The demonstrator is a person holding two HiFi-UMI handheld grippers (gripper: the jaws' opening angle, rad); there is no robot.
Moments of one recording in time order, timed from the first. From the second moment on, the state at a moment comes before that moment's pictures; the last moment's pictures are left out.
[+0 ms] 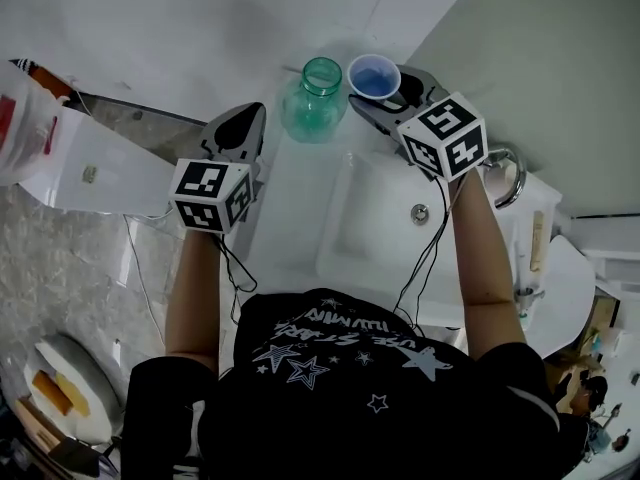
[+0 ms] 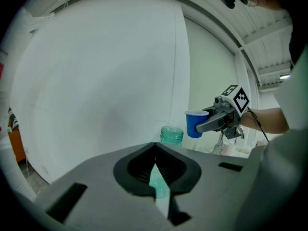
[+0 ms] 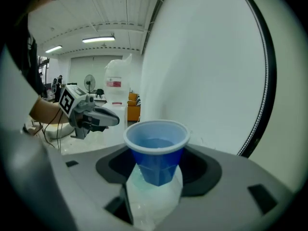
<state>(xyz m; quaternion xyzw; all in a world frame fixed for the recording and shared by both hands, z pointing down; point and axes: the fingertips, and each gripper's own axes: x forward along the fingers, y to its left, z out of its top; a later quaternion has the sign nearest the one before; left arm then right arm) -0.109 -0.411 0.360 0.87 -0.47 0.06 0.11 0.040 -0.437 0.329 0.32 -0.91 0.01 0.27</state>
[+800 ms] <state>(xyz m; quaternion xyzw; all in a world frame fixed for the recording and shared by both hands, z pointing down) -0.111 -0.424 0.373 0.88 -0.46 0.06 0.13 0.037 -0.464 0.337 0.30 -0.87 -0.03 0.39</state>
